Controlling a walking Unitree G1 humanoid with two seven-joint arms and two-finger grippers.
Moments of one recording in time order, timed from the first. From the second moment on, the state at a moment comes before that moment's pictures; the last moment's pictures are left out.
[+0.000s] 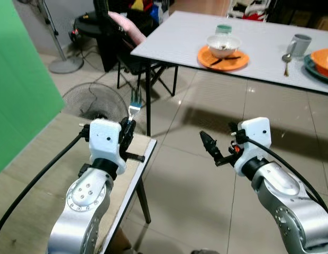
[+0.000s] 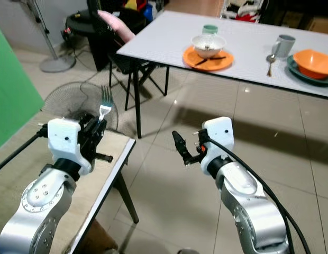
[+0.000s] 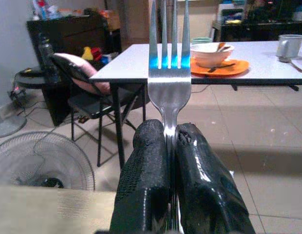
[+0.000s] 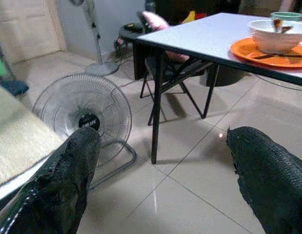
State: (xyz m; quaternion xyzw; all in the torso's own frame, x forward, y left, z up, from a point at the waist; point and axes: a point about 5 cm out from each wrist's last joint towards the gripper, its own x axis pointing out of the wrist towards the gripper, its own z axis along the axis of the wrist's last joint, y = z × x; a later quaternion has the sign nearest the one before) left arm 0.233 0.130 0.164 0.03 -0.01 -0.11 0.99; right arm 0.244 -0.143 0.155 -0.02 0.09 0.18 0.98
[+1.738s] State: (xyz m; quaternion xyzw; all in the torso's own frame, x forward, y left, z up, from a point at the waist) left arm 0.242 0.109 0.172 0.01 -0.02 -0.17 0.99; right arm 0.249 -0.162 0.165 0.01 0.07 0.14 0.99
